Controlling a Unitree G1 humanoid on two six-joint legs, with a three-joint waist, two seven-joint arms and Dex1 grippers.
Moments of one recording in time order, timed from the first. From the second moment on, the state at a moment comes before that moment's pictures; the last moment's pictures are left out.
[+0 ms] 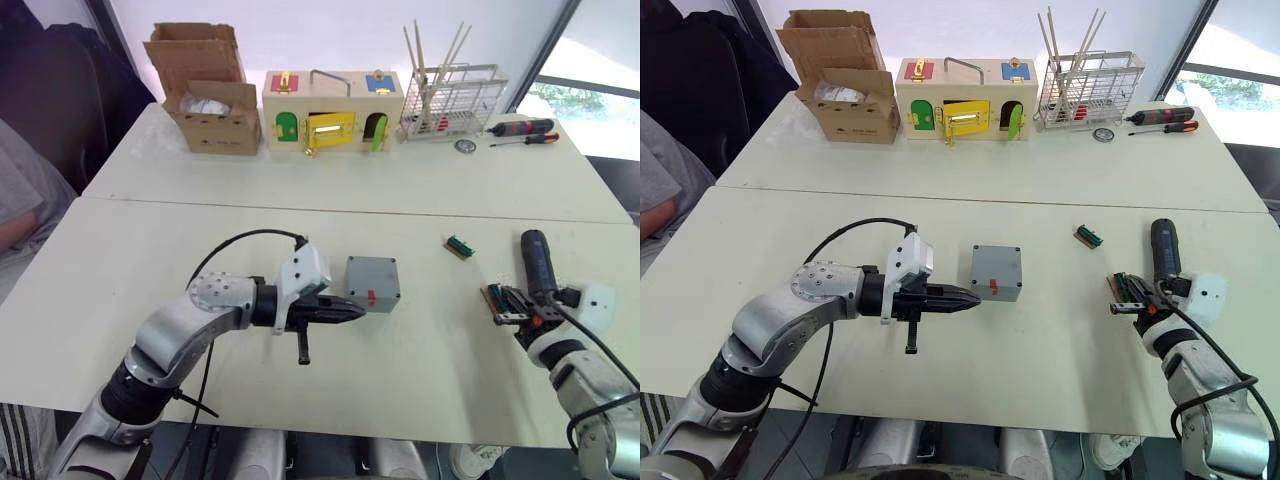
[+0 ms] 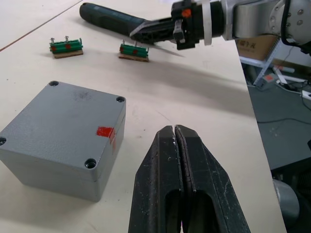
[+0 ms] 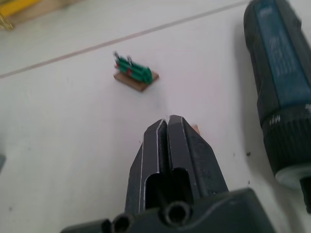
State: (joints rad) left arm -0.41 0.52 -0.30 -0.48 -0.52 0.75 -0.89; right arm 0.19 -0.39 -0.48 -0.47 0.39 0.59 0.28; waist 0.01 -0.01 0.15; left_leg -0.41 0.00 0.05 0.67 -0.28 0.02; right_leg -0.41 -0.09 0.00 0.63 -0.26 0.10
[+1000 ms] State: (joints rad) left arm -0.28 0.57 -0.05 -0.52 -0.60 0.86 -0.68; right arm -0.18 -0.51 -0.06 -0.33 0.44 0.57 0.61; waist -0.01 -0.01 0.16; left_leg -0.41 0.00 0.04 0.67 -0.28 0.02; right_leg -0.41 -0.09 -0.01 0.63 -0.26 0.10
